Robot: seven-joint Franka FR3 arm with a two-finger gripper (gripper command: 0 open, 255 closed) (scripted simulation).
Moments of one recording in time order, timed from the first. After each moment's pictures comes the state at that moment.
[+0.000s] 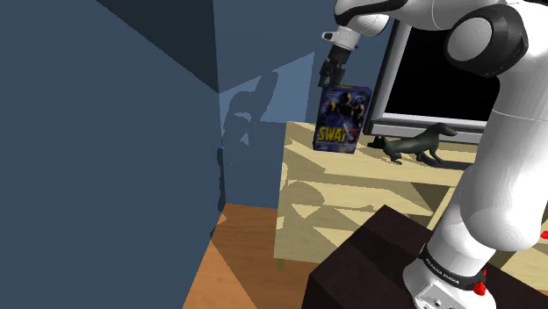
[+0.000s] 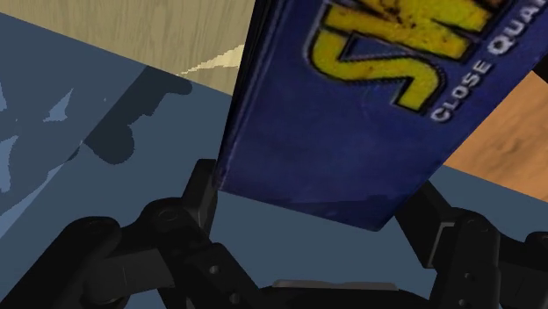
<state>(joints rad) 0.23 0.13 -0.62 -1.57 0.32 1.76 -1.52</state>
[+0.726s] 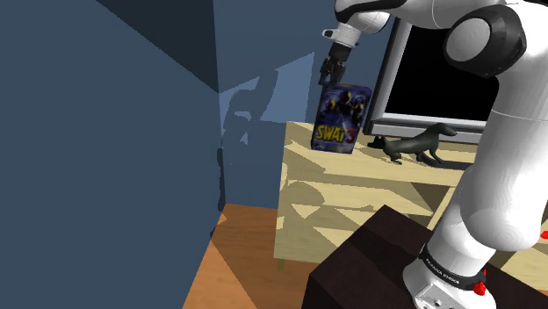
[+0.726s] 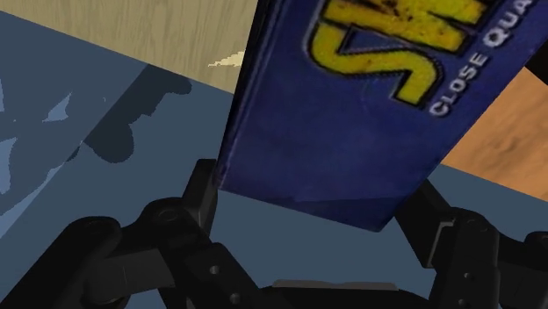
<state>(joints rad) 0.22 0.13 -0.62 -1.54 0.32 1.73 -1.52</state>
